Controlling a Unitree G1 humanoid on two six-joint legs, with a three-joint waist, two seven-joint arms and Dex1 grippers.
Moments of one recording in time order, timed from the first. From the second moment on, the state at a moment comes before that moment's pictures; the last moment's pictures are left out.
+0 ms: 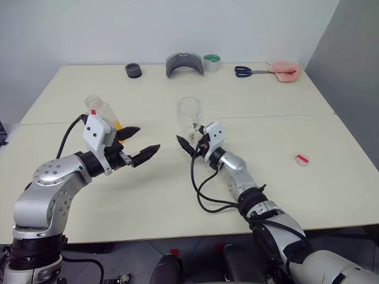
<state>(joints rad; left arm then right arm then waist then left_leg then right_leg) -0.22 0.72 0.25 -0.30 -0.54 0.56 -0.76 -0.80 0.13 0.03 0.95 0.12 -0.33 0.54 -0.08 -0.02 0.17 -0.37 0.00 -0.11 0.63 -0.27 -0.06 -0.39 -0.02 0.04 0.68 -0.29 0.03</state>
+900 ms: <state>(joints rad) -0.19 0.63 0.23 -0.29 -0.50 0.46 -0.72 -0.30 -0.25 0.15 0.00 0.21 0.22 0.77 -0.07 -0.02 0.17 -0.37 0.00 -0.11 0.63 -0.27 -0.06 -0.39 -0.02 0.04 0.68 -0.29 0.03</state>
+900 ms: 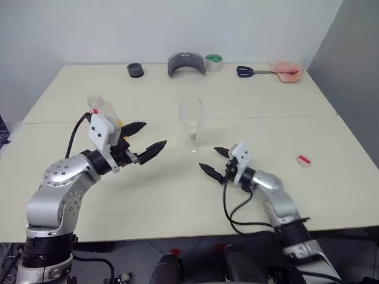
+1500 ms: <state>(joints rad) -0.08 0.45 0.30 -0.11 -0.26 0.34 -0.30 -0.29 -0.46 0.13 -0.46 0.42 0.56 0.80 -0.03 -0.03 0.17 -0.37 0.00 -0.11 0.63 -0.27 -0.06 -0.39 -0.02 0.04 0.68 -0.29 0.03</state>
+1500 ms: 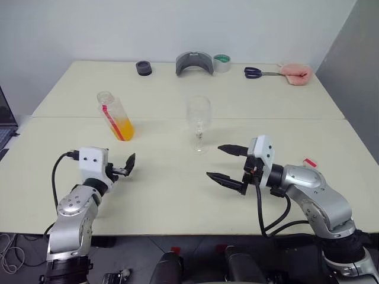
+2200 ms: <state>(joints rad) -0.45 0.59 0.29 0.36 -0.25 0.23 -0.46 -0.37 -0.47 0.14 -0.53 0.49 0.64 0.78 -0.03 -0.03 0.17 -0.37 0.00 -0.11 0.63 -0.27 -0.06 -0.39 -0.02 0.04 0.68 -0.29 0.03</state>
